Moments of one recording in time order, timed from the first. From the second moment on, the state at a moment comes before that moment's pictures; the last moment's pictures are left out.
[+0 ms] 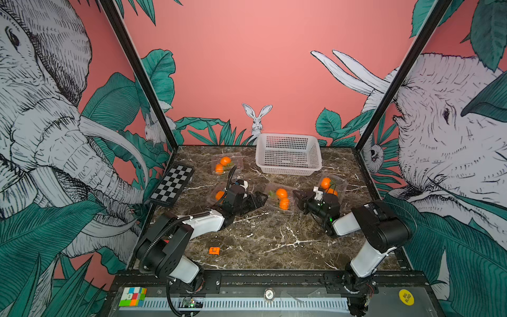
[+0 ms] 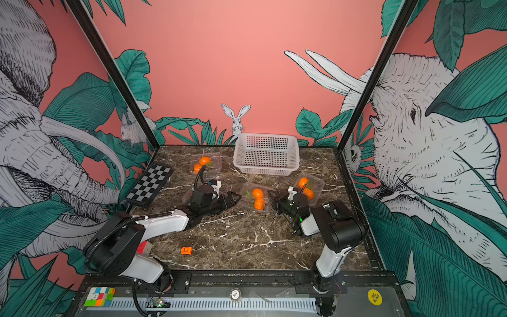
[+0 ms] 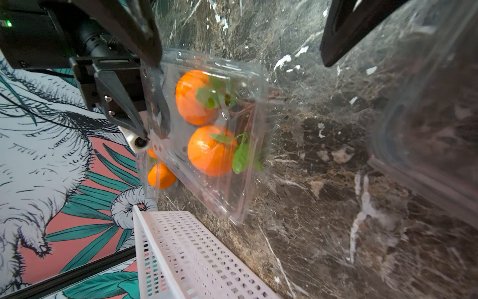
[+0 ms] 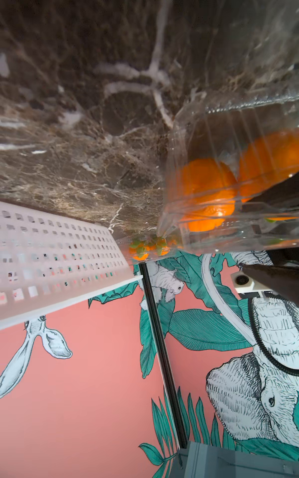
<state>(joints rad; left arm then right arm) -0.63 1.49 0.61 0.34 0.26 -0.95 0.33 1.72 0.37 1.15 -0.45 1.61</state>
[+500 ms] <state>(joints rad) -0.77 1.58 0.48 0.60 0.16 -1.06 0.33 1.71 0.36 1.18 -0.36 1.69</state>
